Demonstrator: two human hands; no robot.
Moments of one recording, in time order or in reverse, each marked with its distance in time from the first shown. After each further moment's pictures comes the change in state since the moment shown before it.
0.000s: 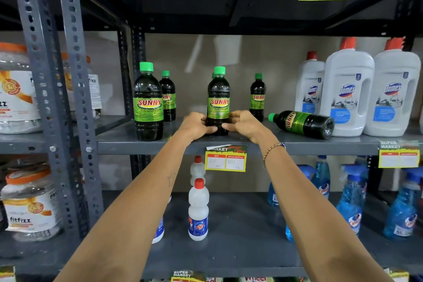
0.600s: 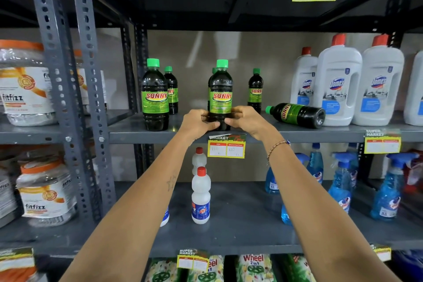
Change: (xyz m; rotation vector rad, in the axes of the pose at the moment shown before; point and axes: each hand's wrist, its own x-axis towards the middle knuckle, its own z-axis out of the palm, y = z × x) left_hand -0.053 0.005 -0.005 -0.102 0.041 0.078; right_hand -0.046 -0.007 0.002 -0.007 0.010 -0.046
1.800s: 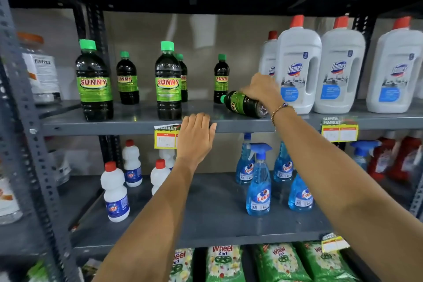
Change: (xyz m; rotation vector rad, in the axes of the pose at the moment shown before) left_hand -0.017 -0.005 0.158 0.961 0.467 0.588; right_hand 0.002 0.006 -0.150 -0.987 0.394 0.104
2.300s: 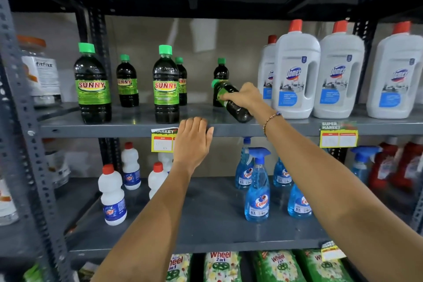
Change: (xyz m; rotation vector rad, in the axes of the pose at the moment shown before) left_hand -0.003 0.001 0.002 0.026 0.073 -0.022; right_hand 0.005 -0.012 0.028 0.570 -0.156 0.086
